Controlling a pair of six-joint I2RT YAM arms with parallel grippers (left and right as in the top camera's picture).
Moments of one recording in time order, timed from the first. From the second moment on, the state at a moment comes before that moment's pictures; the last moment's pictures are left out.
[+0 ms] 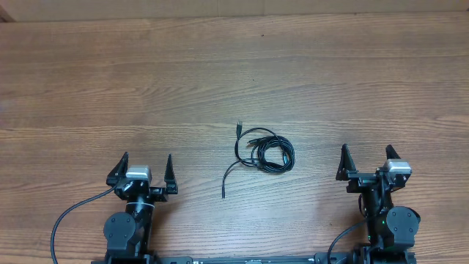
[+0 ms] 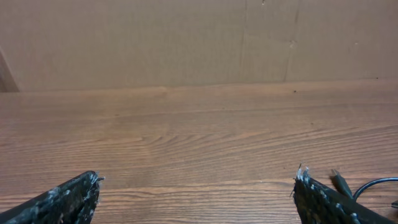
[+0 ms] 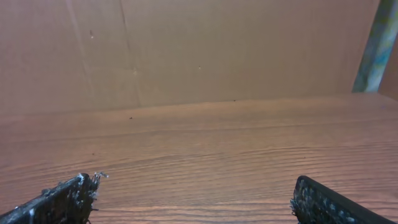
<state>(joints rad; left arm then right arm) -0.04 0.01 0.01 -0.08 0.01 0.01 -0.06 0.01 0.02 -0.03 -0.06 0.07</state>
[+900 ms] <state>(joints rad) -0.04 0.01 0.01 -0.08 0.02 0.00 -0.07 0.01 0.02 -0.03 -0.06 0.07</state>
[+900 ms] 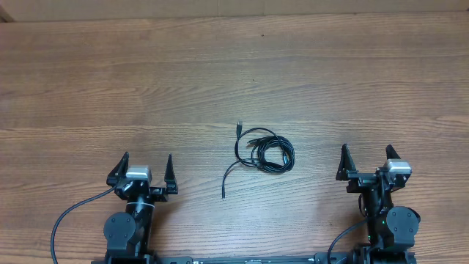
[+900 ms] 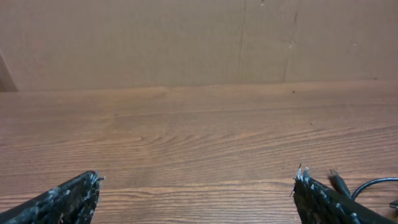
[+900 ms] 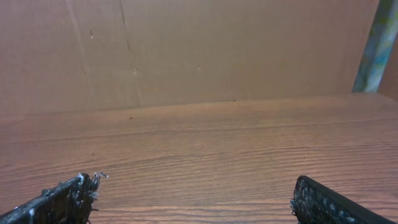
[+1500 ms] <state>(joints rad) -0.04 0.01 0.04 -0.14 0.05 -0.03 -0.06 0.01 0.02 -0.03 -0.06 0.07</state>
